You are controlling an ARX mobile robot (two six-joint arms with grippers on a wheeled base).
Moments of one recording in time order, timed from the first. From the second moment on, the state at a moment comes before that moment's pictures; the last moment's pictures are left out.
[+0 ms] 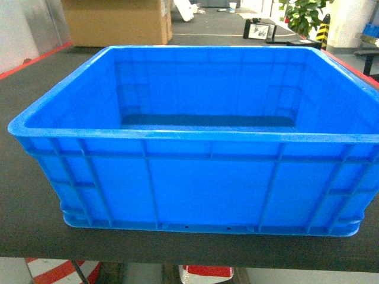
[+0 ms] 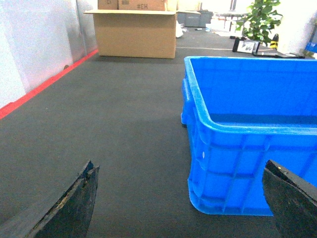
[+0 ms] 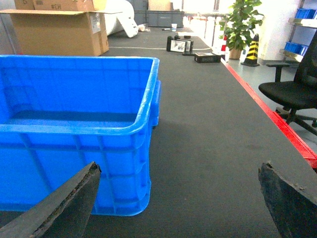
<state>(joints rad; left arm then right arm) 0.00 0.01 0.02 0.00 0.00 0.00 0.00 0.00 0.01 -0.01 0.00 0.00</state>
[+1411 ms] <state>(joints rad) -0.14 0.37 0.16 0.06 -0.49 -0.10 0.20 0.40 0.18 0.02 0.60 0.09</state>
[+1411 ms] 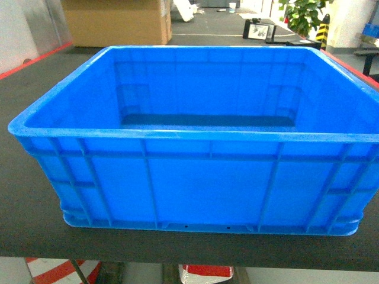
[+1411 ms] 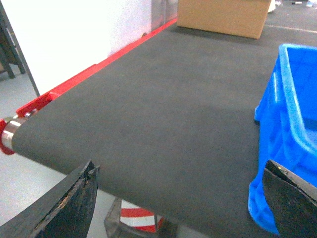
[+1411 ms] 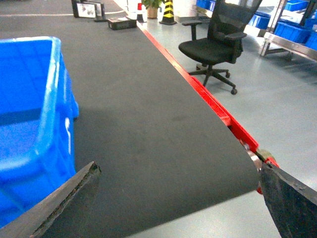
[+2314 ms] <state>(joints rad) -0.22 1.62 1.10 -0.17 -0.30 -0.28 0.13 1.60 1.17 -0.43 0.17 0.29</state>
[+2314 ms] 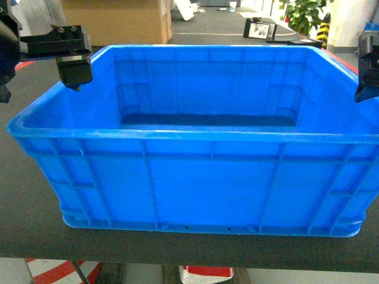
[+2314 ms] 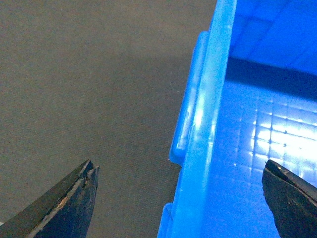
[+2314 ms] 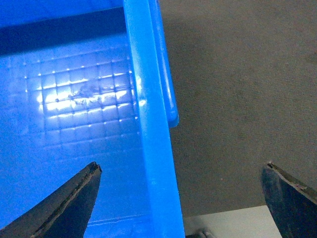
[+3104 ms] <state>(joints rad) -0.24 1.73 1.14 -0.25 -0.35 -0.23 0.16 1.68 1.13 -0.36 0.21 0.27</state>
